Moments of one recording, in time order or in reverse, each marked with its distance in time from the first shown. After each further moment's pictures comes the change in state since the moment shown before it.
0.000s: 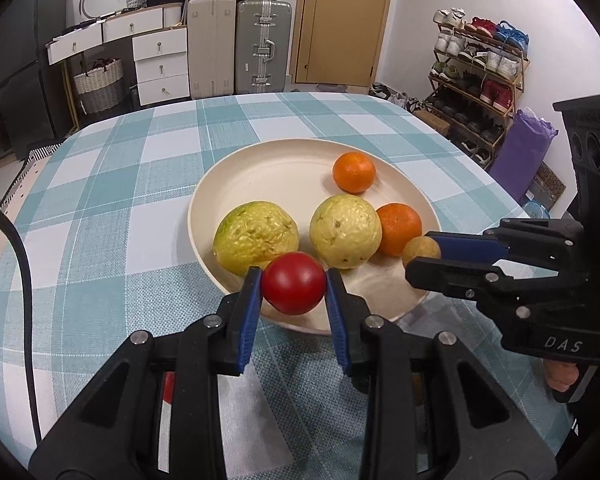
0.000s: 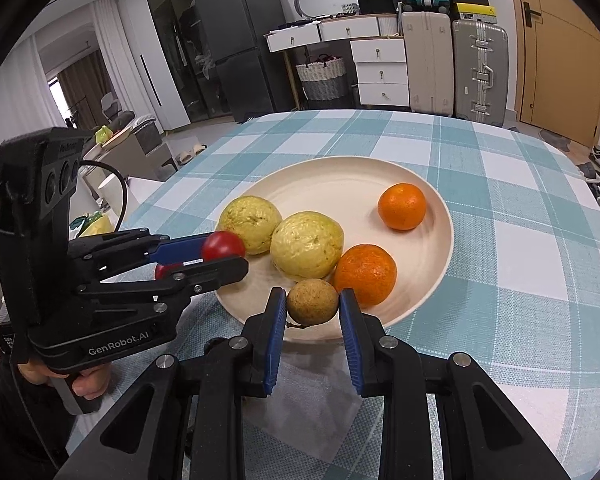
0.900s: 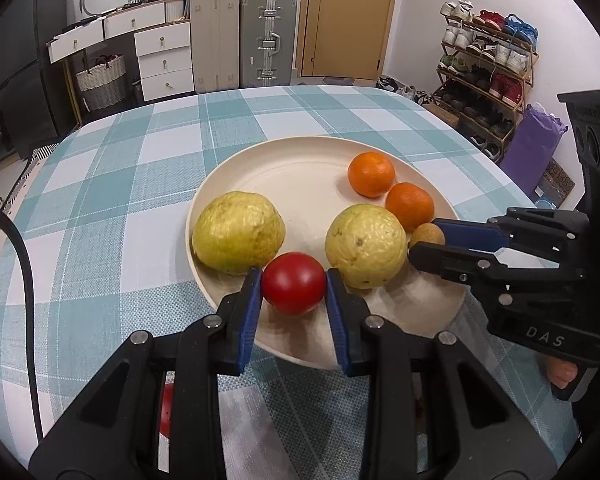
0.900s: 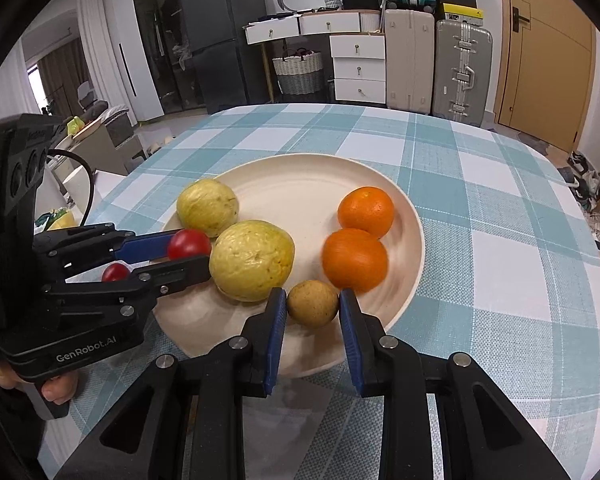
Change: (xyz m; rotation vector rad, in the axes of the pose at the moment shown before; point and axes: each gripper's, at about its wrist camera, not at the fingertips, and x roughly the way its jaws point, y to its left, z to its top) left arm 0.024 0.005 0.012 0.005 0.024 0.025; right arm 0.025 -0.019 0.014 -0.019 0.015 -0.131
